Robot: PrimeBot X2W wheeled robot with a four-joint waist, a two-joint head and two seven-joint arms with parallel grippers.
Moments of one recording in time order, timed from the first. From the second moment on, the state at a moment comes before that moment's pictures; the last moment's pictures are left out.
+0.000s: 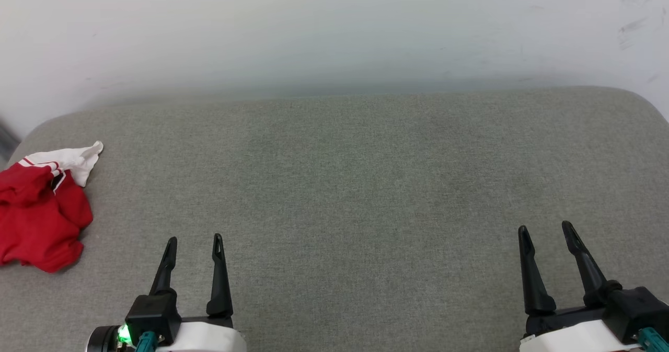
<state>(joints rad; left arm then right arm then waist) 0.07 0.05 -0.07 0.00 -0.11 0.10 -0.26 0.08 -0.05 0.00 -0.01 0.09 0.13 -0.26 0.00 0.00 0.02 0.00</state>
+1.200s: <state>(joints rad) 0.06 0.05 -0.01 0.06 -0.13 0.10 -0.26 0.11 -0.05 0.03 -0.02 0.09 0.13 -0.26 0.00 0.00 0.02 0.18</state>
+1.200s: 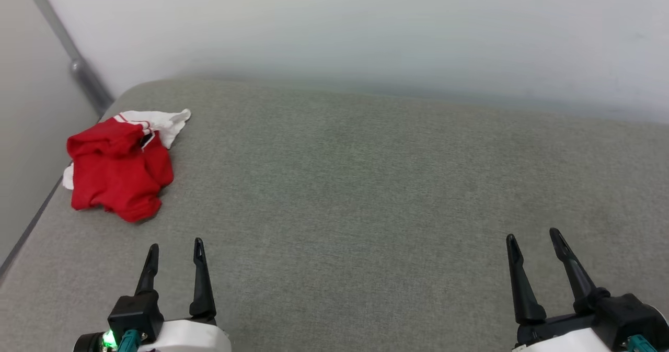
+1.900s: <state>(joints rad) 0.08 0.05 0.00 0.04 -0.14 0.12 -0.26 0.11 -0.05 0.05 -0.03 0.07 0.13 -0.26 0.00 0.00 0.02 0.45</state>
